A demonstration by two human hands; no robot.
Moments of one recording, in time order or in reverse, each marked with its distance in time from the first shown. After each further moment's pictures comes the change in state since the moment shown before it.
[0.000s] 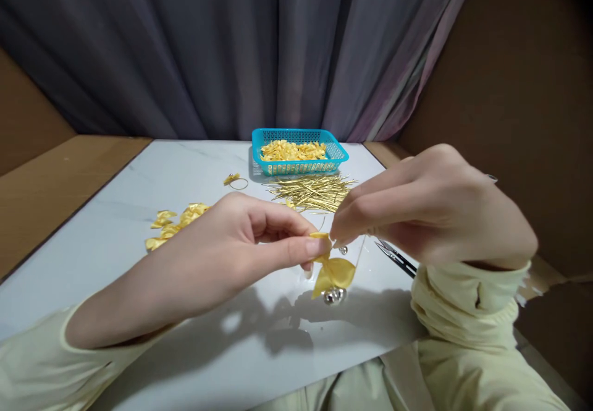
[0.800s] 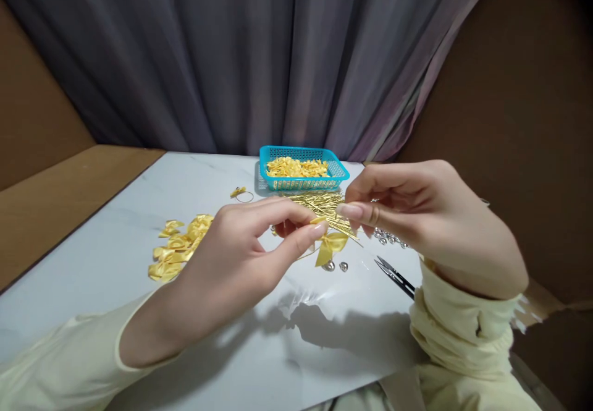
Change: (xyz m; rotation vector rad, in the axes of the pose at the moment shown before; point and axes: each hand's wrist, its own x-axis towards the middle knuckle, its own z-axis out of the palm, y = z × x) left_hand -0.008 0.000 0.013 0.340 0.562 0.447; right_hand 0.008 -0.010 0.006 0.505 0.304 0.492
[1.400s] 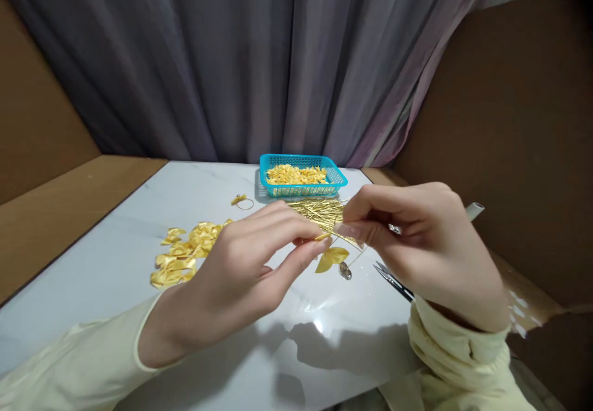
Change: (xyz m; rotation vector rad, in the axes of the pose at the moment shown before) left_hand 0.000 -0.010 0.003 0.042 0.030 0.419; right_hand -0.012 -0.010 0.018 -0.336 0.193 -0.208
